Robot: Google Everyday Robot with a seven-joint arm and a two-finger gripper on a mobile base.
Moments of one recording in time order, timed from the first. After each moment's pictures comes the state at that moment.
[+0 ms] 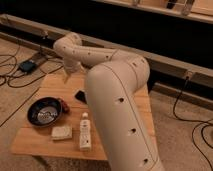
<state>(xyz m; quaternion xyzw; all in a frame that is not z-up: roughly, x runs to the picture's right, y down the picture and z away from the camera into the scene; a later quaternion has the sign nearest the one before) -0.183 -0.067 0.869 -0.24 0.08 0.47 0.85</state>
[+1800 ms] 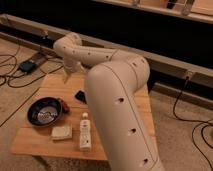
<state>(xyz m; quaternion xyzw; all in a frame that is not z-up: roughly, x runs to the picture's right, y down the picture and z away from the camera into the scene) -0.183 -0.067 0.869 -0.24 0.08 0.47 0.85</state>
